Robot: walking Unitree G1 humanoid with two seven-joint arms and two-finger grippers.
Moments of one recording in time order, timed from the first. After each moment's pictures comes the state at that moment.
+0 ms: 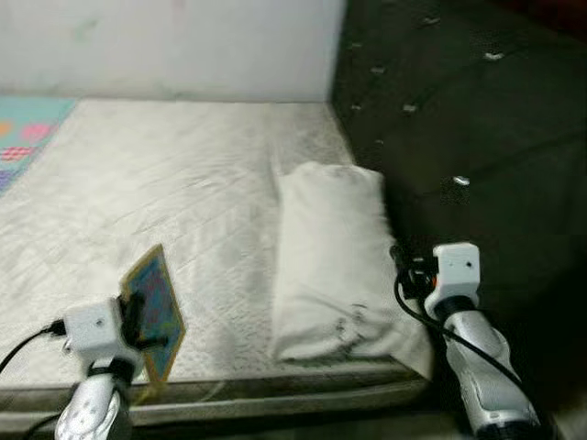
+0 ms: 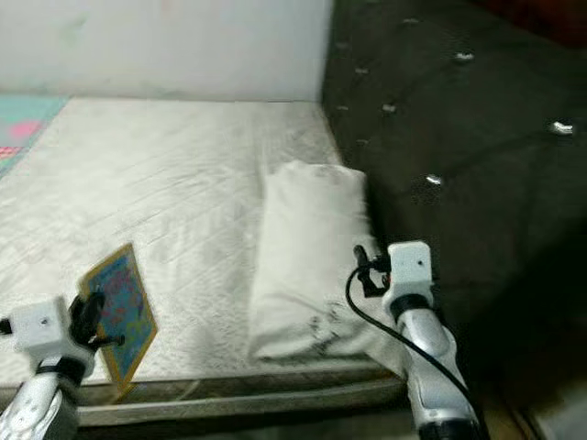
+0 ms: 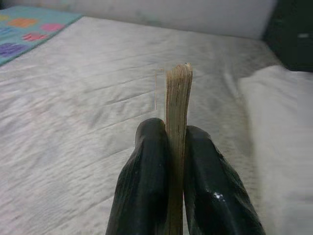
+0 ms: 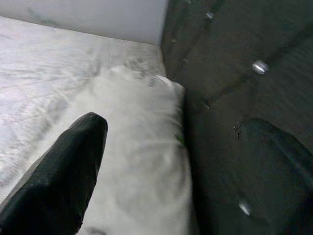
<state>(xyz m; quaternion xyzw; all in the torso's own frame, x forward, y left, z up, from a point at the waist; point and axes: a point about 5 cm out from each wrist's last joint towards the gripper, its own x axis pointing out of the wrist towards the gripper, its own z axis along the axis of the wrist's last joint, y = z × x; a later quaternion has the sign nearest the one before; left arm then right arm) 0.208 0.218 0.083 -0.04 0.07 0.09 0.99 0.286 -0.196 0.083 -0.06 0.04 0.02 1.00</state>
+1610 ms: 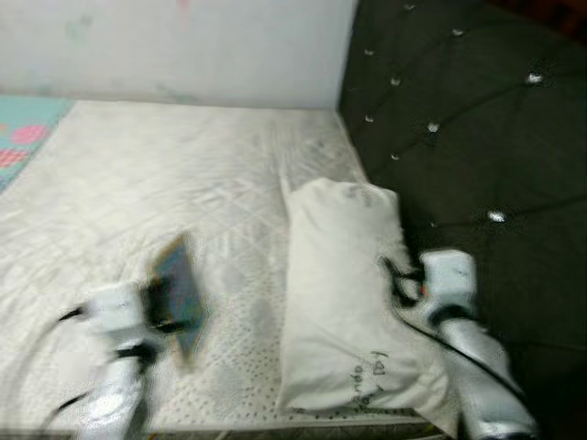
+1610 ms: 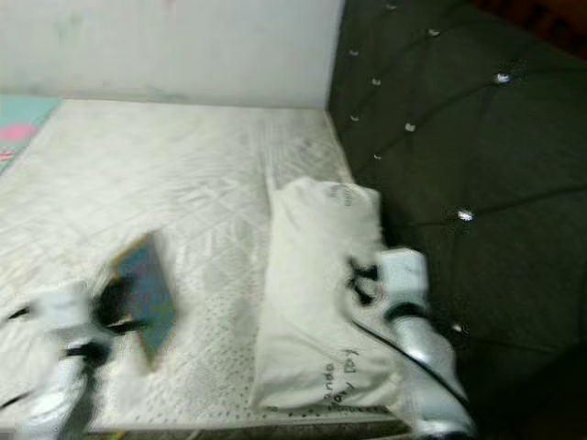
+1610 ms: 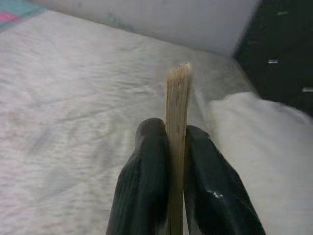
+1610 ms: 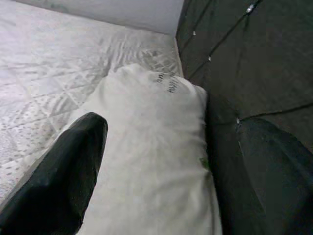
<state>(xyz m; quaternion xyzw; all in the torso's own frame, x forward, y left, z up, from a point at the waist) 0.223 0.183 0.091 -0.10 0.06 0.03 0.99 0.277 -0.194 0.076 -0.06 0.07 0.03 1.00</state>
